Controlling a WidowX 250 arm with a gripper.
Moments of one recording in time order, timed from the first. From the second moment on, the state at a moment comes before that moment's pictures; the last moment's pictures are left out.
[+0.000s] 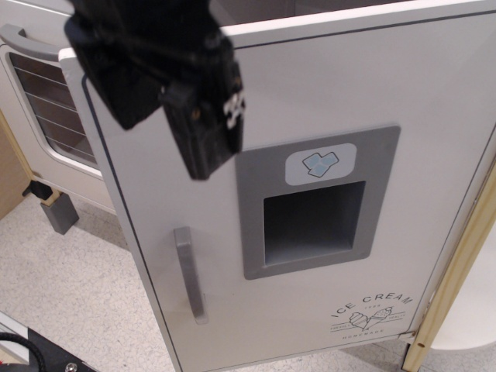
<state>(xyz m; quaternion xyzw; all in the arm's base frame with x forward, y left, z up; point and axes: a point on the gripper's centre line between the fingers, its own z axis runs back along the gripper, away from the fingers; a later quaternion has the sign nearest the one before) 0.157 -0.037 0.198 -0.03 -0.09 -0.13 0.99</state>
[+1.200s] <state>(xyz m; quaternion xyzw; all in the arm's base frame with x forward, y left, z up) 0.278 -0.030 0.160 -0.05 -0.15 -0.05 0.99</state>
